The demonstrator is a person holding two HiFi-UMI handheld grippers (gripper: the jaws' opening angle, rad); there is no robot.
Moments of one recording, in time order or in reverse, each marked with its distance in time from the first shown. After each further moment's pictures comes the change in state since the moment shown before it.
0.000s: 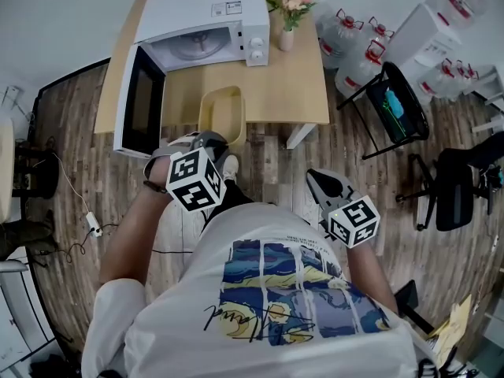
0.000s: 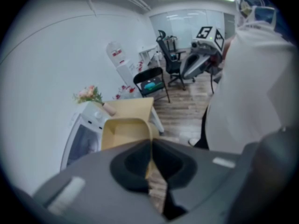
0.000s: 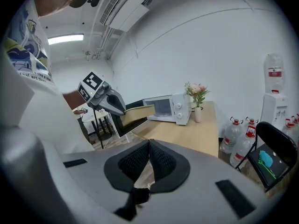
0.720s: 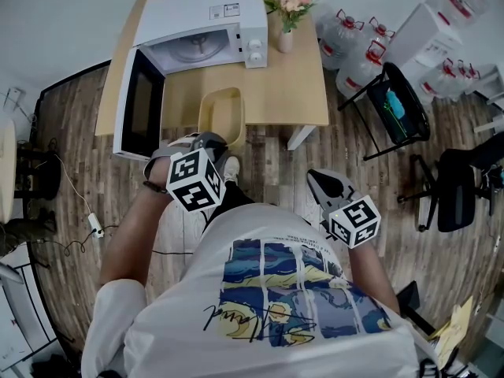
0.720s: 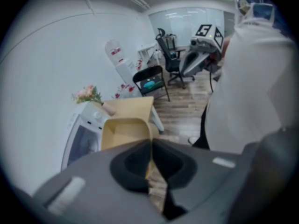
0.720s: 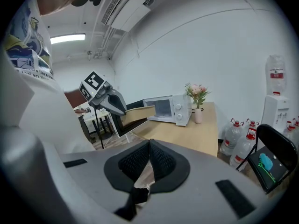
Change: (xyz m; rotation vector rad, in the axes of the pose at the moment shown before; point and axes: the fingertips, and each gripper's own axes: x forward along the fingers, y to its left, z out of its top) left arm 0.004 0.003 0.003 0.011 0.022 -0.006; right arm -0.001 -0.007 0.002 -0.018 0.000 0.011
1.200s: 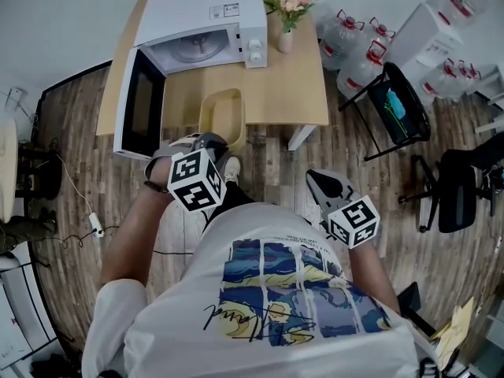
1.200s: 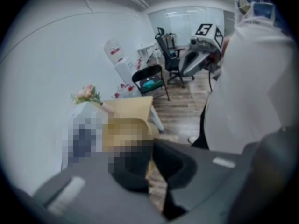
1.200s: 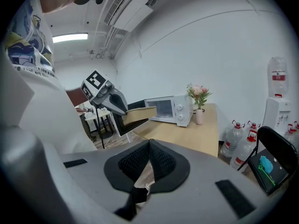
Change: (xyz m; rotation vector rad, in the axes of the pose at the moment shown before) left arm 0.002 -0.005 0.002 0.005 0.009 -0.001; right arm -0.001 0.002 -0.003 -0.024 -0.006 0.011
